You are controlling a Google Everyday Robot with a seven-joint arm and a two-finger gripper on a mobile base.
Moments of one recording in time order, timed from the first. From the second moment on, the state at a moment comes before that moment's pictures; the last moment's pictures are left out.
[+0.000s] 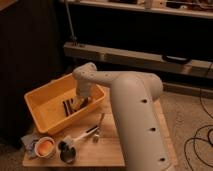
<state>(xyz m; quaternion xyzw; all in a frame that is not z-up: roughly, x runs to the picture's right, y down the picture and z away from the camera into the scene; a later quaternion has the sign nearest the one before) -0.146 0.086 0.921 -0.36 0.07 0.41 0.83</state>
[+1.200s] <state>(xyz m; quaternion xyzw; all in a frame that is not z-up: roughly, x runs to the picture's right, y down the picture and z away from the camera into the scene) -0.156 0.086 0.921 -0.38 0.08 0.41 0.83</state>
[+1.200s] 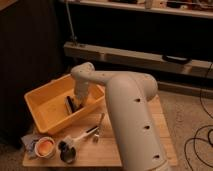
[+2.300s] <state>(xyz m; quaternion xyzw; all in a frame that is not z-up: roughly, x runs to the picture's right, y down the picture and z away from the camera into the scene) -0.142 0.049 0.864 -0.38 0.05 0.45 0.81</state>
